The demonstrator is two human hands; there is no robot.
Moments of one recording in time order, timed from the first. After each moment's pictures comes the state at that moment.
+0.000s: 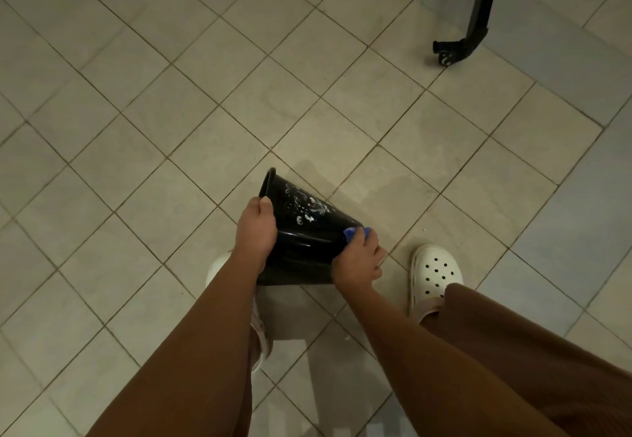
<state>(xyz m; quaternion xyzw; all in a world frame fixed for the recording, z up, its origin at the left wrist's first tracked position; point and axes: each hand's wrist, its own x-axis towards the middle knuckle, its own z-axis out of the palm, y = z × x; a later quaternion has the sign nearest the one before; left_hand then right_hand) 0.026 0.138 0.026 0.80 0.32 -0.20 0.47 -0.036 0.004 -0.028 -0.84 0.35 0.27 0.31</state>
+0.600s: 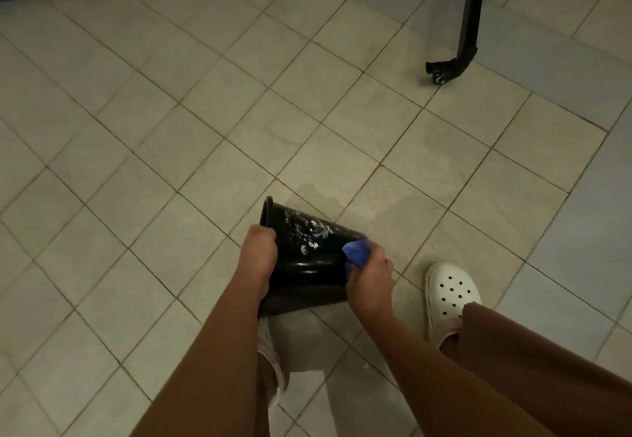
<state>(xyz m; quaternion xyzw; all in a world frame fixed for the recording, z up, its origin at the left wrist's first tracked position) 0.039 0.142 0.029 0.73 0.41 -0.24 0.49 -0.042 -0.010 -0.035 -0.81 0.34 0.15 0.45</state>
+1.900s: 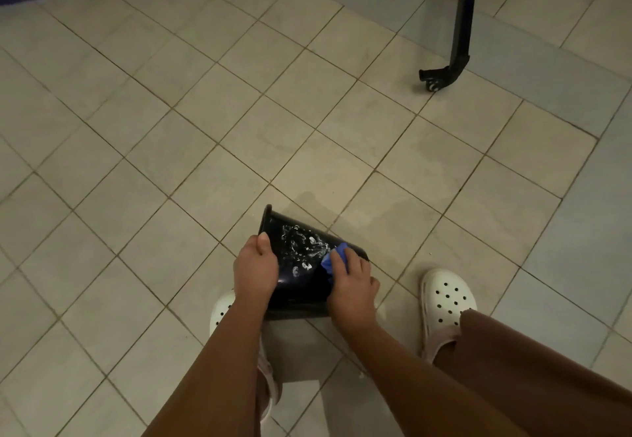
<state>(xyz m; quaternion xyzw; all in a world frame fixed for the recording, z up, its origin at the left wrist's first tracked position) 0.023 0.140 0.012 0.87 0.28 -0.15 0.38 -0.045 0.003 -0.035 -0.94 0.12 0.15 0.27</state>
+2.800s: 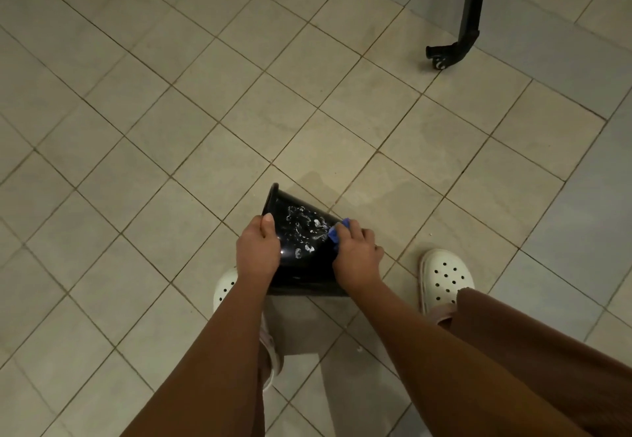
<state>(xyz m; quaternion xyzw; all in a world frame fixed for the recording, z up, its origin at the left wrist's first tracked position) 0.014 0.140 0.015 0.88 0.25 -0.14 0.38 -0.020 -0.006 -0.036 -0.94 0.12 0.23 0.22</state>
